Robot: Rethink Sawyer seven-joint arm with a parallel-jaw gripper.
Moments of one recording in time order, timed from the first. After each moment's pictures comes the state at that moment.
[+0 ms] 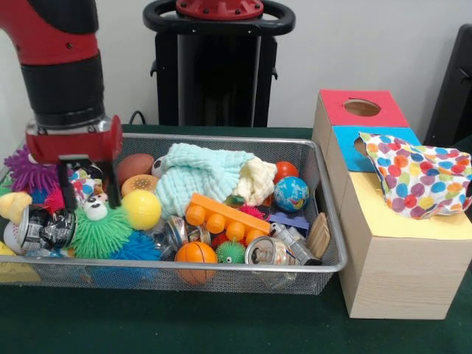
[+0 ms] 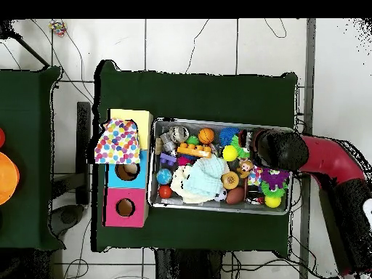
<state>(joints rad) -0.92 -0.57 0.60 1.52 -0.56 0.67 1.62</state>
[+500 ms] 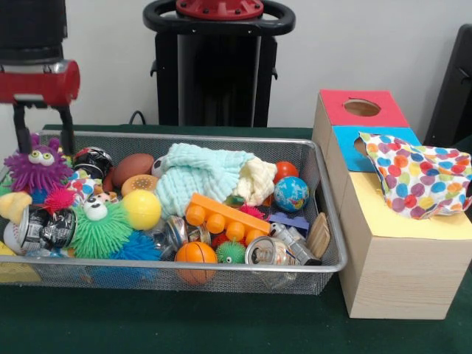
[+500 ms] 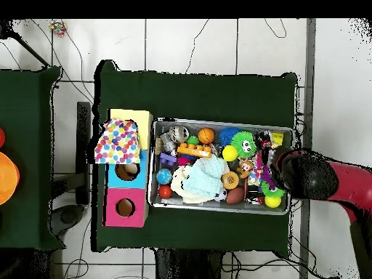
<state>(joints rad) -1.03 -0.75 0.60 1.68 -0.55 0.62 1.62</state>
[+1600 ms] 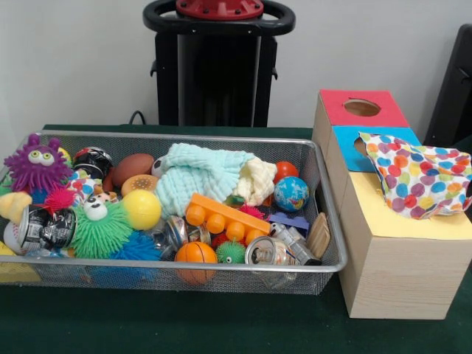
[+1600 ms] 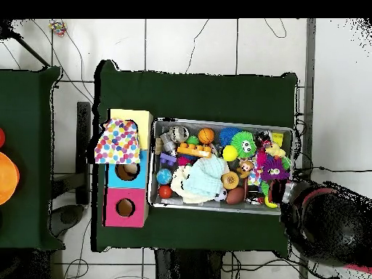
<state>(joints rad) -1.08 -1.29 0.63 1.92 -0.27 0.89 1.62</state>
